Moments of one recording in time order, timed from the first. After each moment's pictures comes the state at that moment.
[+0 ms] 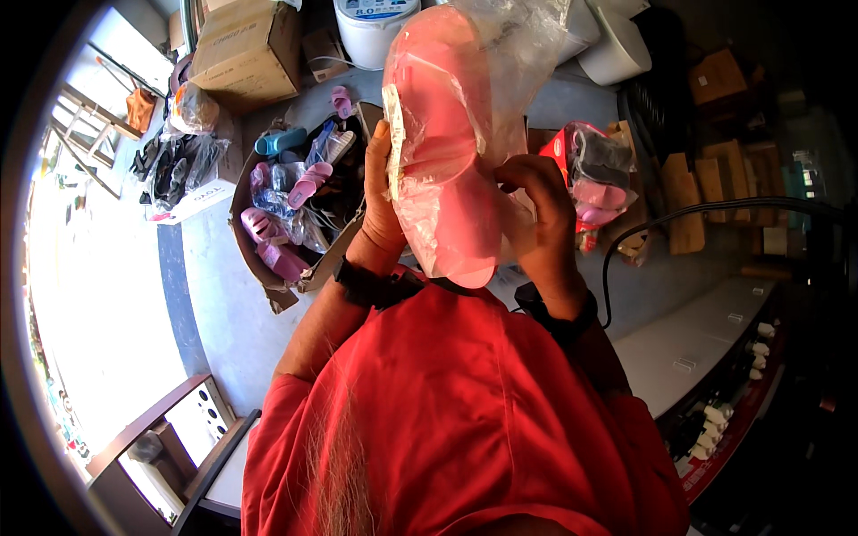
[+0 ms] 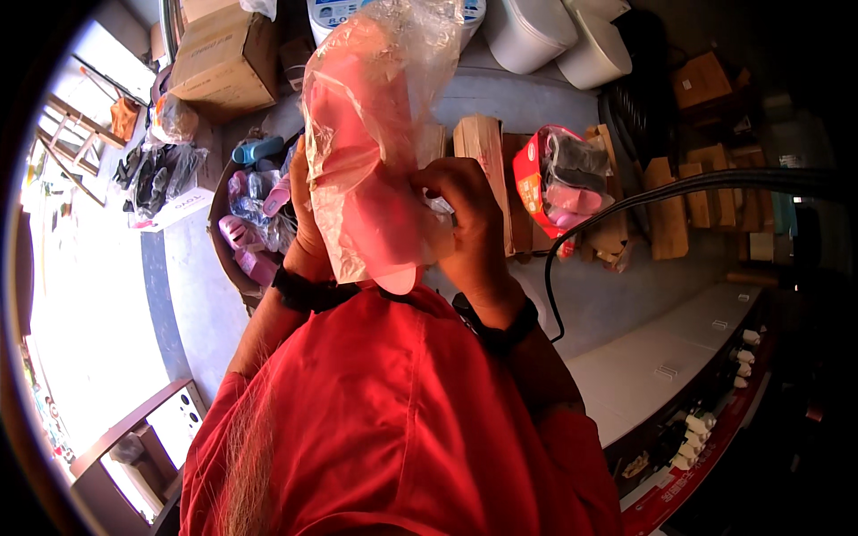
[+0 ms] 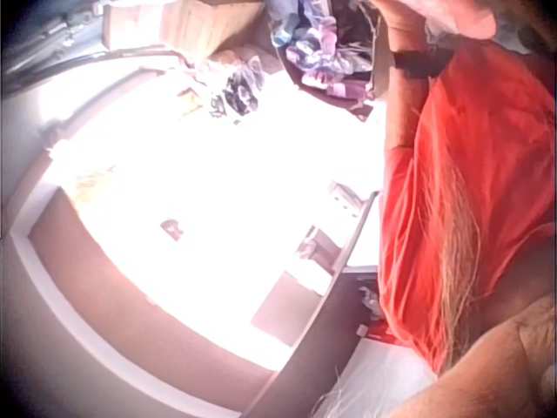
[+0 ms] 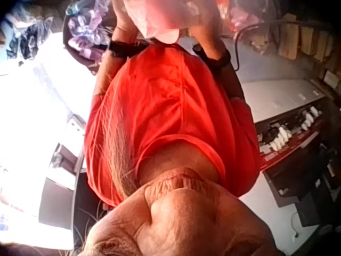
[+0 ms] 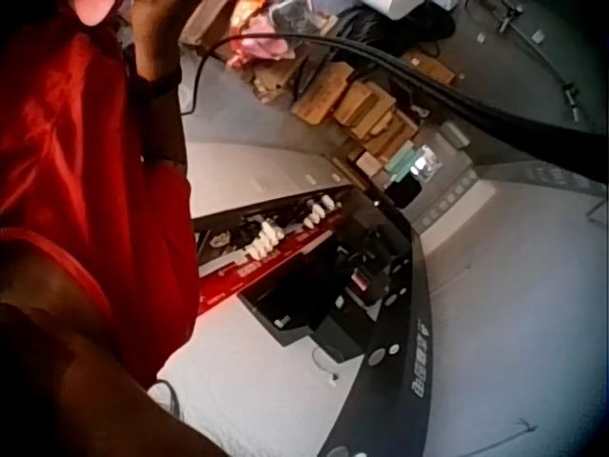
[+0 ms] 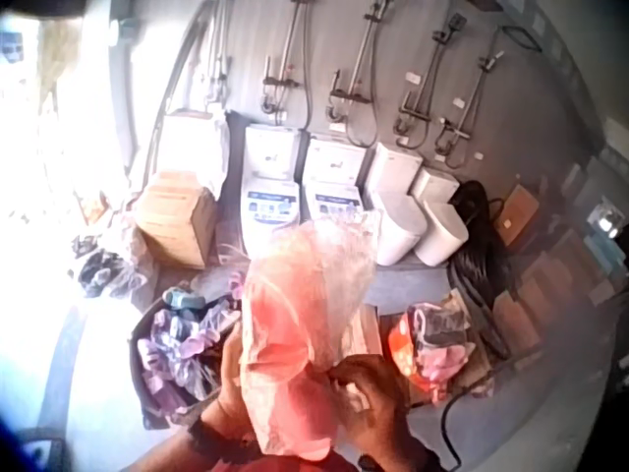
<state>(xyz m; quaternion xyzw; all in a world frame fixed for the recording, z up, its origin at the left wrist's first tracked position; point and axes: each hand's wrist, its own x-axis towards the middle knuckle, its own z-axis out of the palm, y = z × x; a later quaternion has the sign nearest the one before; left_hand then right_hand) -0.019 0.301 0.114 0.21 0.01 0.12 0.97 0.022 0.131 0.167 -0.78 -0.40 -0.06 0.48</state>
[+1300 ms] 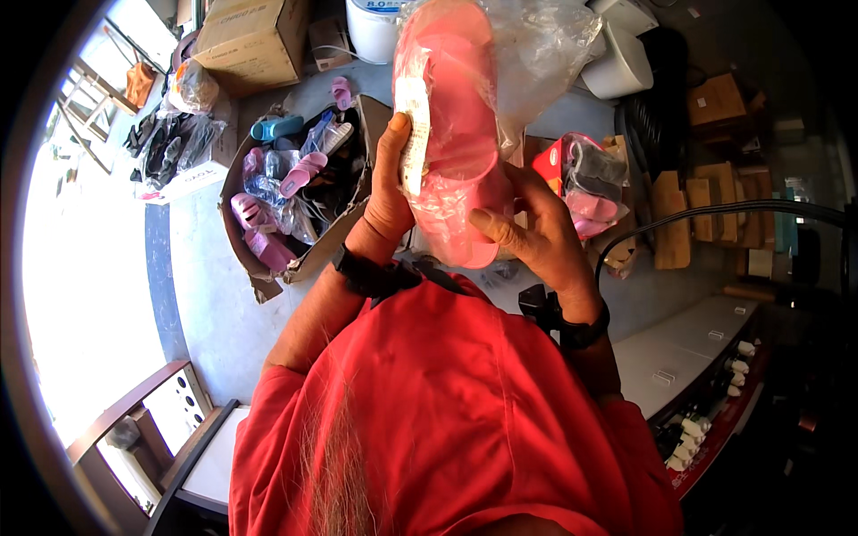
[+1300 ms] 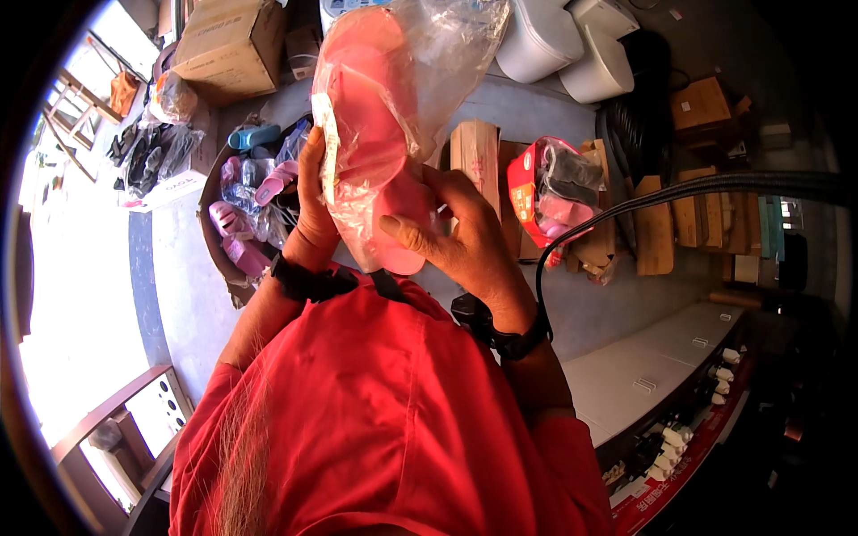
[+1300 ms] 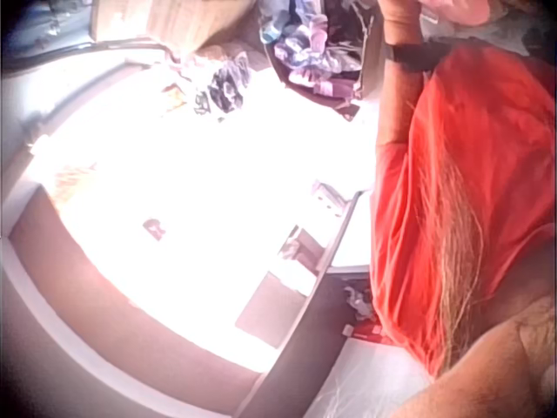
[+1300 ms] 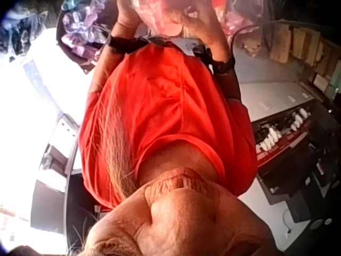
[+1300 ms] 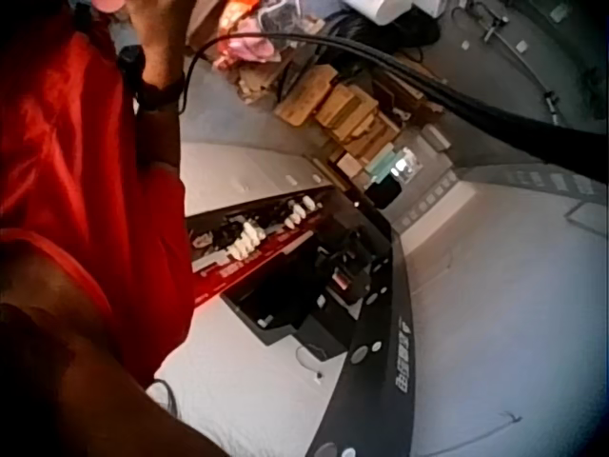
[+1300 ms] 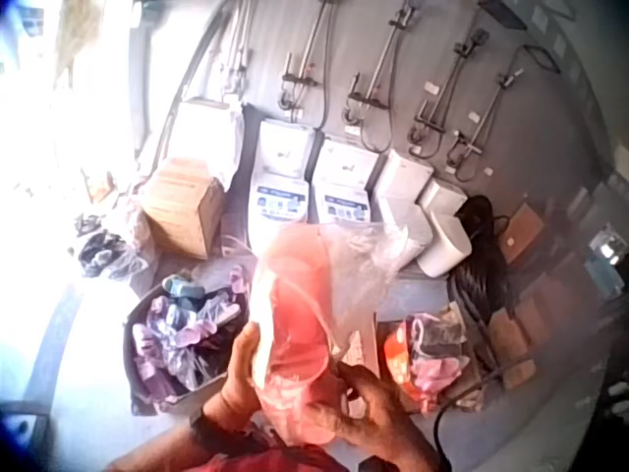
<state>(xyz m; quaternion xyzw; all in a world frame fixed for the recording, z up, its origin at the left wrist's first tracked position) -0.022 0.308 0.114 0.21 0.03 0.13 0.97 0.024 0.136 0.186 -0.80 -0.33 0.21 0.46</state>
